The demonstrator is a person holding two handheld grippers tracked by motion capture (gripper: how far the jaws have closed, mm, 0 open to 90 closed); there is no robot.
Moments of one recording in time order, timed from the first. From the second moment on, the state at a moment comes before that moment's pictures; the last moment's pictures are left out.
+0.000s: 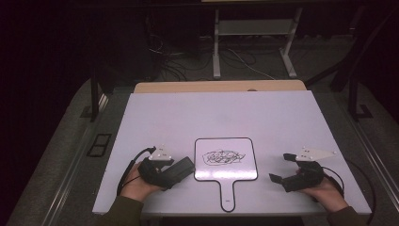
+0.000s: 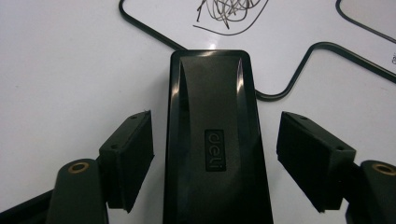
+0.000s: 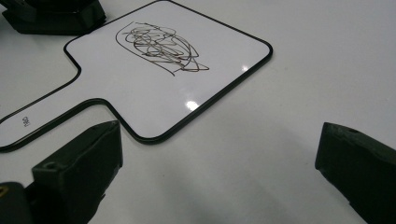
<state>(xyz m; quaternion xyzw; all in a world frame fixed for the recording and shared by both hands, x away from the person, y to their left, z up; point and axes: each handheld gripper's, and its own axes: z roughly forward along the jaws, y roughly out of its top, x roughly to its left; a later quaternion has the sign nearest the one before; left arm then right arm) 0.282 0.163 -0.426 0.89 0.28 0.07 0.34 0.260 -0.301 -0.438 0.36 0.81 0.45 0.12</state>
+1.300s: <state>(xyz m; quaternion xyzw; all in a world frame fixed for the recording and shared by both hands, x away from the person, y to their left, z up) 0.289 0.157 -0.431 0.91 0.28 0.05 0.30 0.261 -0.301 -0.439 0.36 0.81 0.45 0.11</state>
